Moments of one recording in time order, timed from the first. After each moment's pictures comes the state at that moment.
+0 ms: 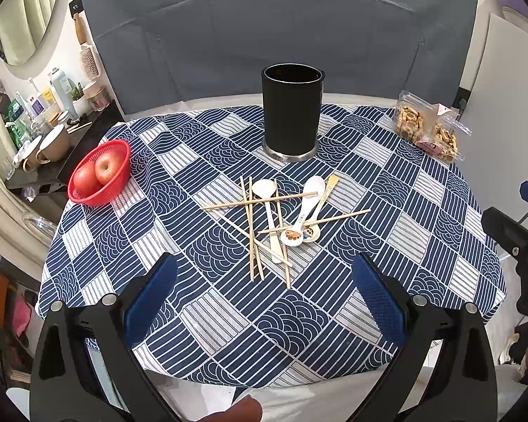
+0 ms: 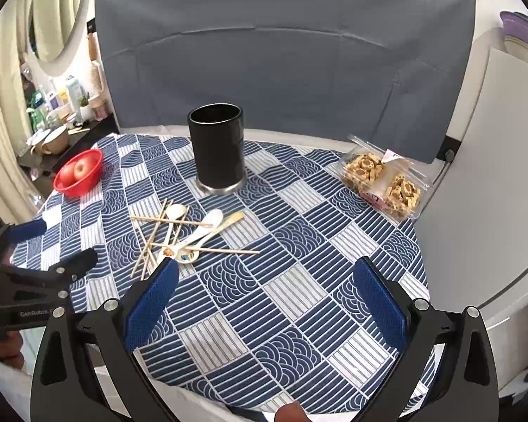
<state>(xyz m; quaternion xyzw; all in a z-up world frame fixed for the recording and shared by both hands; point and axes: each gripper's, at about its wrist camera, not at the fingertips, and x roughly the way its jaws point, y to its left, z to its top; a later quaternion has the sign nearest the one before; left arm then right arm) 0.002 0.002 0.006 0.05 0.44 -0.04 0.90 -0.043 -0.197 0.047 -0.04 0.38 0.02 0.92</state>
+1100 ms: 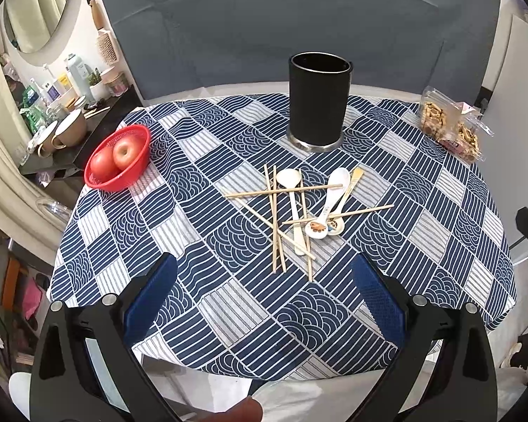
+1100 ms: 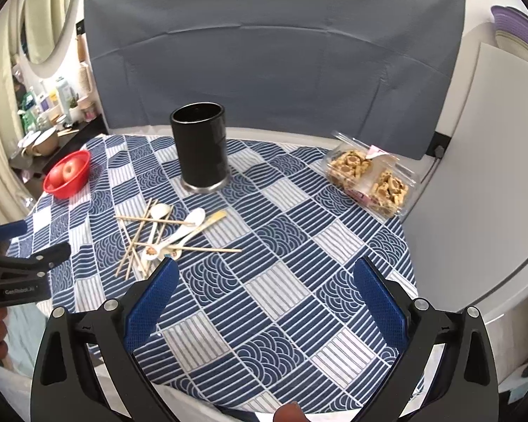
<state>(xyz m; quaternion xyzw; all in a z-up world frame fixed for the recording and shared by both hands) 0.007 0.017 0.002 0.05 0.46 0.01 0.88 -0.043 -0.221 0.044 -0.04 0.39 0.00 0.92</state>
